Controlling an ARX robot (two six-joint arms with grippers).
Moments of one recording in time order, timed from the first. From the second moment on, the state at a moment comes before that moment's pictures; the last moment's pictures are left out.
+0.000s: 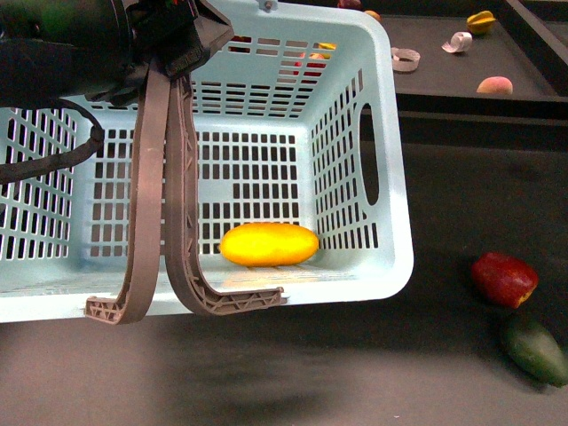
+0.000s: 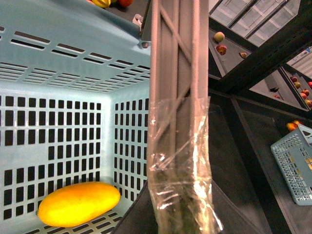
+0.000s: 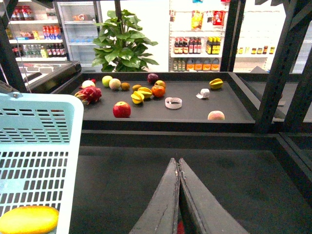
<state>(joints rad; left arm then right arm) -0.40 1.59 0.65 0.73 0.08 -0.49 0.00 0.30 0.01 0.30 0.00 0.00</state>
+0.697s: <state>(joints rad) -0.40 1.59 0.65 0.73 0.08 -0.49 0.00 0.01 0.01 0.00 0.00 0.00</state>
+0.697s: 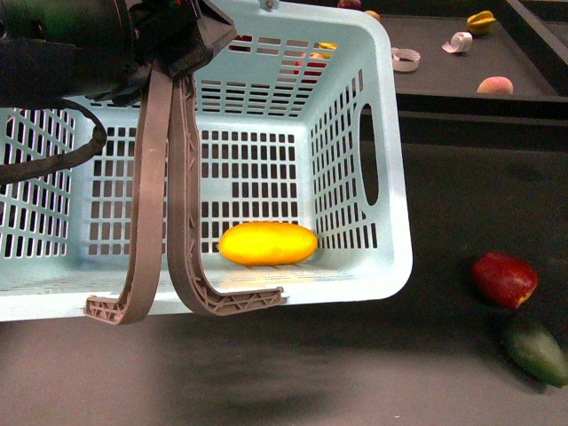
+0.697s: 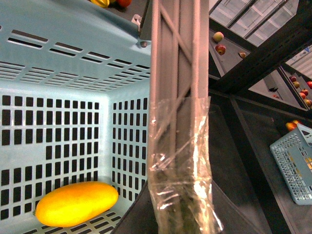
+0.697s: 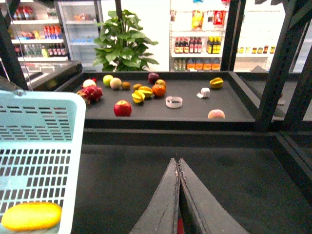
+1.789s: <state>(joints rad) -0.36 1.71 0.88 0.64 -0.10 -0.49 0.00 0.00 0.01 0.00 0.00 0.00</state>
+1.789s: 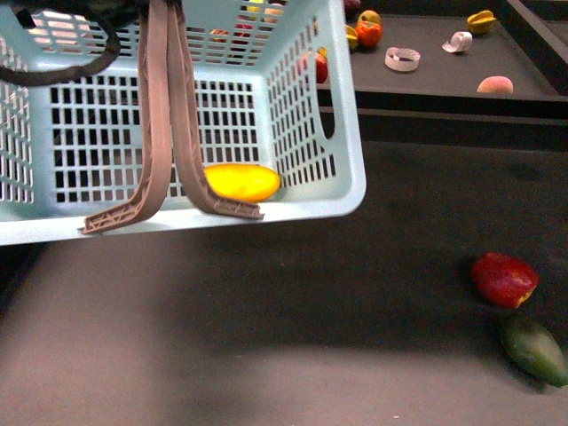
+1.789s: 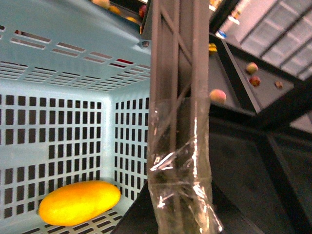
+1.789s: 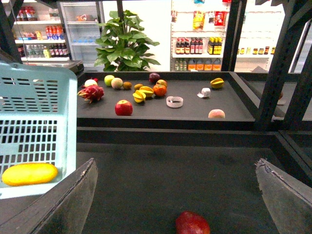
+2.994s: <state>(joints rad) -0.16 1.98 1.05 0.30 -0.54 -1.61 0.00 0.00 0.01 0.00 0.00 0.00</state>
